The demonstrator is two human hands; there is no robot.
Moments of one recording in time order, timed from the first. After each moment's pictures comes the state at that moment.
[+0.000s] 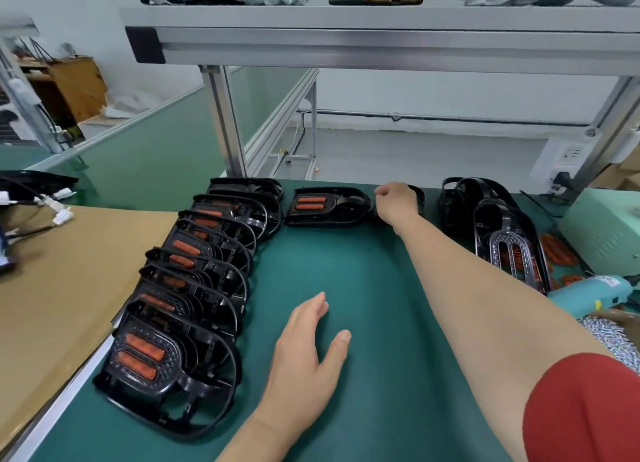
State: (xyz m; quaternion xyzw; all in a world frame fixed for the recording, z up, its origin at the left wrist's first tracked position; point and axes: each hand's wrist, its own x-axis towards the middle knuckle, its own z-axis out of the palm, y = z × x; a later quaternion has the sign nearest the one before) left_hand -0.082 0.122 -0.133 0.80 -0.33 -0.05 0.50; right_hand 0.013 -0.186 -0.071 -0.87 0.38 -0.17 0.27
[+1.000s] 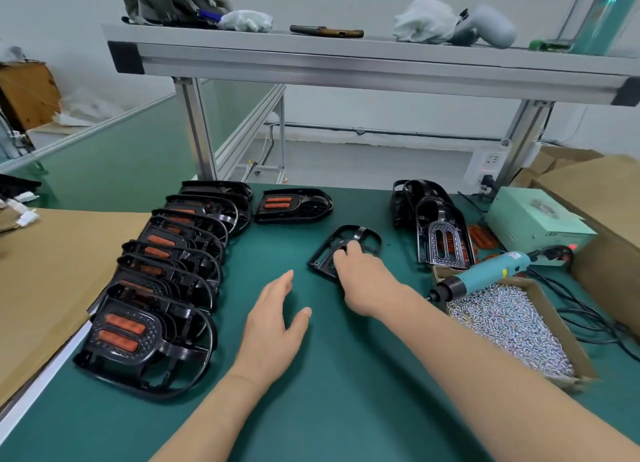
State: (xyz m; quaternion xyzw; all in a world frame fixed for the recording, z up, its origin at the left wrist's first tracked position) left_hand -0.085 0.121 -0.123 0.80 -0.36 -0.05 0.49; right_hand -0.141 -0.052 -0.064 -0.98 0.21 0.02 -0.02
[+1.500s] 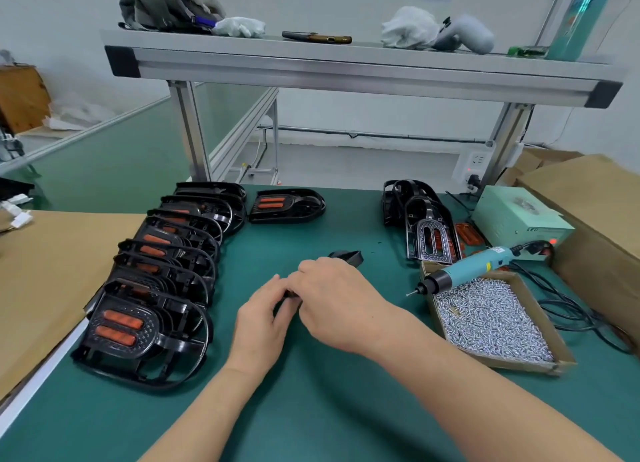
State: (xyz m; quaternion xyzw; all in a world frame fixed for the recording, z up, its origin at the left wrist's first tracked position) left_hand -0.087 0.124 -0.120 0.76 -0.39 0.01 0.52; right_hand -0.181 0.022 -0.018 -1.00 0.02 -0.09 -0.01
